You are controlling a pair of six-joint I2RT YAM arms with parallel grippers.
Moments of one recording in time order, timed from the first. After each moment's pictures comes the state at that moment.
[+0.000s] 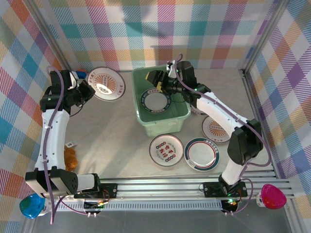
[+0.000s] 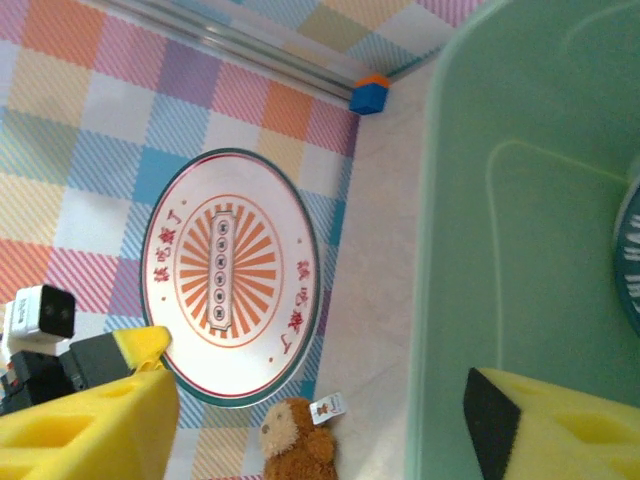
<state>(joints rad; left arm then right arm) 0.10 1.29 1.46 -0.87 0.29 -0.63 0.56 1.72 1.54 -0.13 -0.48 0.97</state>
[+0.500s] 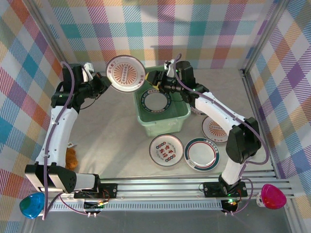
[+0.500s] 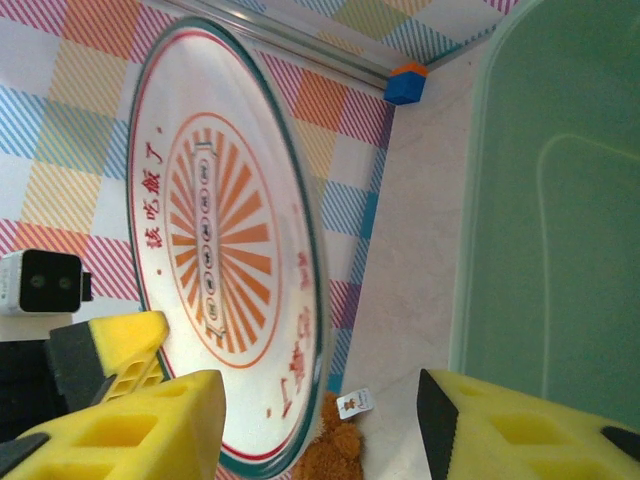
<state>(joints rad) -0.05 1.33 1.46 -0.66 0.45 -0.75 0.56 1.75 1.54 -0.06 -0.53 1.02</state>
